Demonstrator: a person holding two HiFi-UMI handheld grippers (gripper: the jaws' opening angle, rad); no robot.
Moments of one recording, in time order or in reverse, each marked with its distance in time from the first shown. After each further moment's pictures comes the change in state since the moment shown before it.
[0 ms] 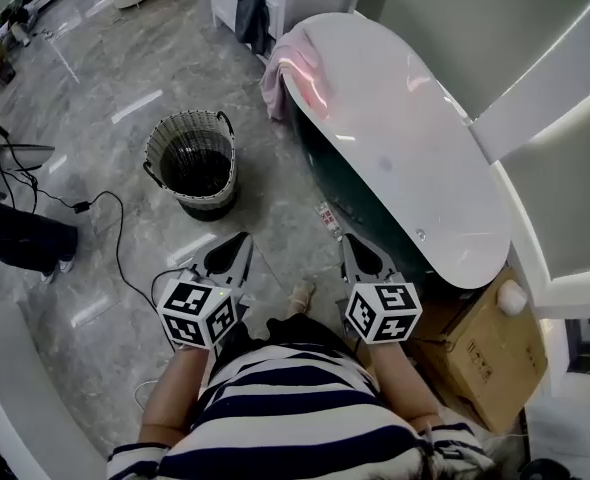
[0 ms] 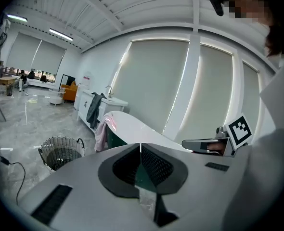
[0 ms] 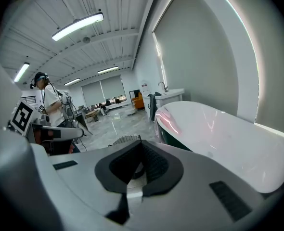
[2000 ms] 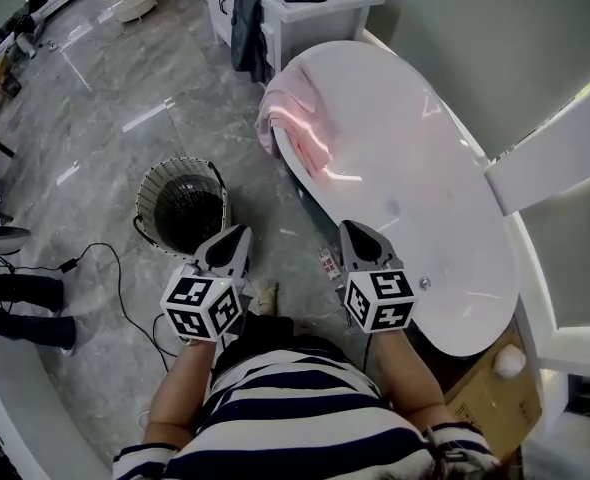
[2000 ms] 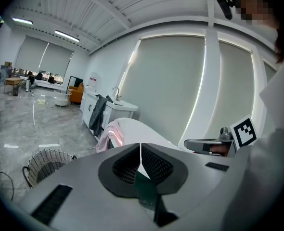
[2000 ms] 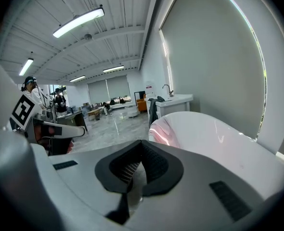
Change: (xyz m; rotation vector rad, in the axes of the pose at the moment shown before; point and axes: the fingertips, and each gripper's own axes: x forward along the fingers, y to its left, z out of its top) left arm 0.188 0.068 0.103 -0.050 -0.035 0.106; right arm 0.174 -0.098 0.129 -0.112 -0.019 0.064
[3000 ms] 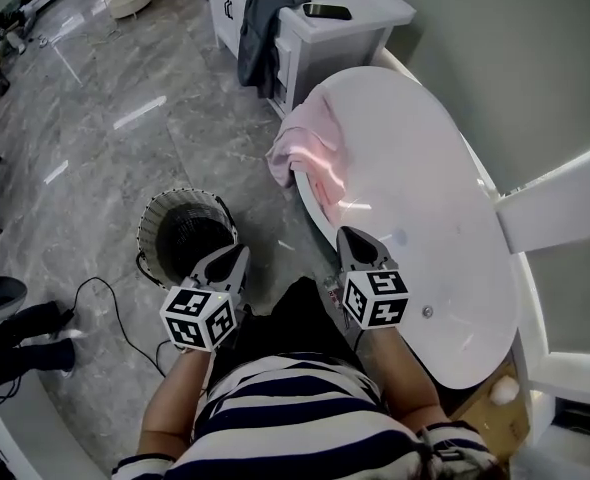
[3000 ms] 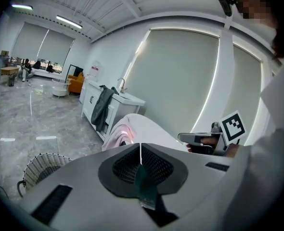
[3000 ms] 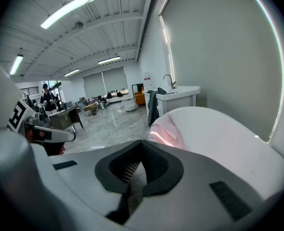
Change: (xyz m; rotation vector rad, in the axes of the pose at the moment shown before) left arm 0.076 0.124 0.028 -0.061 0.093 -0.038; right arm 0.161 0.000 0.034 0.009 0.098 -0.023
